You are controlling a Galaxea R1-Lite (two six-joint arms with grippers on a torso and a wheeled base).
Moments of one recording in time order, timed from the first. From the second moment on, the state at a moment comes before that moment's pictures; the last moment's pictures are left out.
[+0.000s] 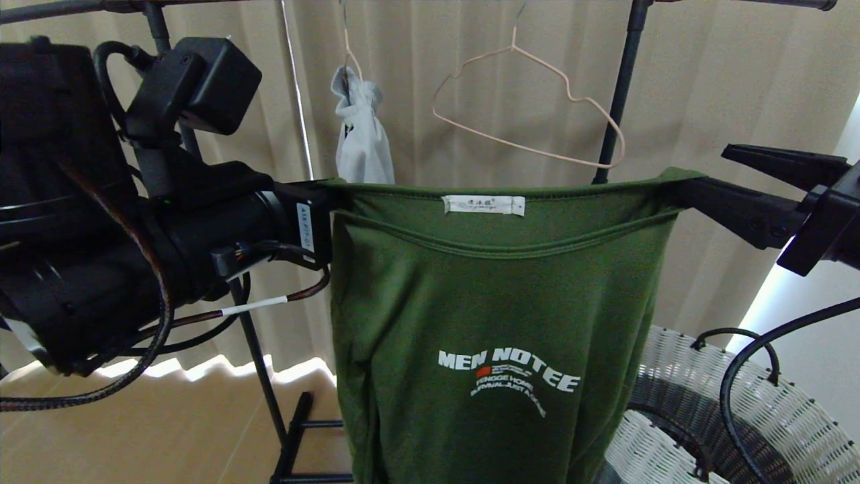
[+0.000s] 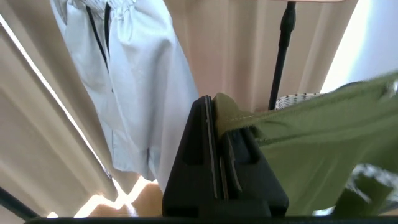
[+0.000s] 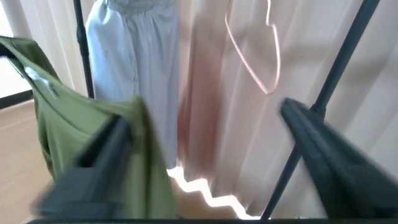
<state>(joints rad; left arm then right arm) -0.67 1.44 -0.95 -0.41 0.26 0.06 0.40 1.21 -0.78 -0.48 0.12 -0.01</state>
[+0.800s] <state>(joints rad) -0.57 1.44 -0.93 -0.41 0.36 0.07 0.40 1.14 -0.73 -0.49 0.25 0.00</state>
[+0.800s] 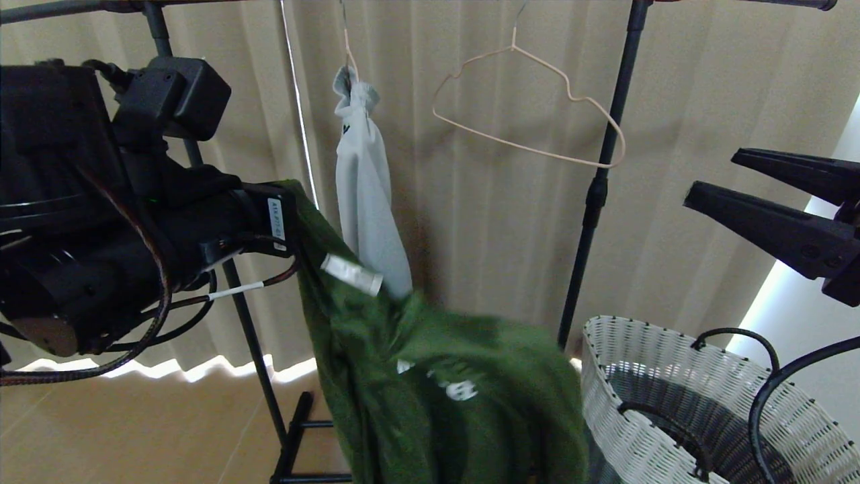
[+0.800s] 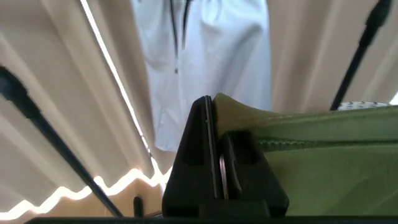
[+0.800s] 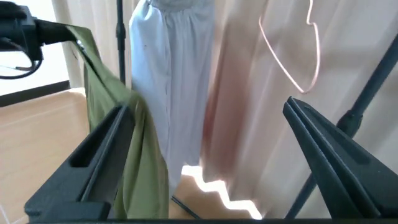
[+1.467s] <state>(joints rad) -0.53 1.37 -0.83 -0.41 0.35 0.13 0.34 1.13 -0.65 -0.41 0.11 -0.08</state>
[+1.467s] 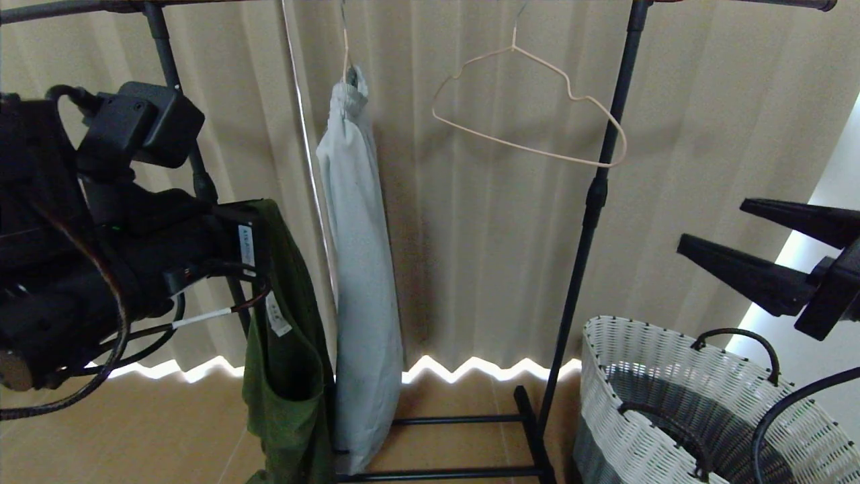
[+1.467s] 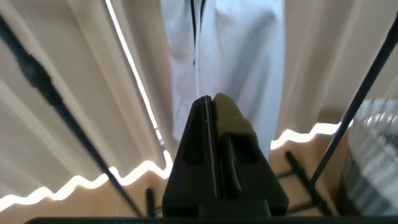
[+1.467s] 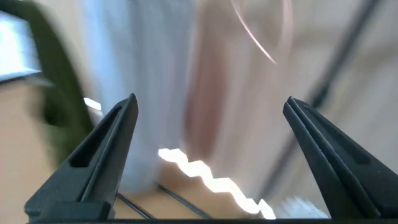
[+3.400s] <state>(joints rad) -0.39 1.10 -0.61 -0.38 0.35 0.23 0.27 1.02 -0.25 -0.66 -0.12 -0.20</state>
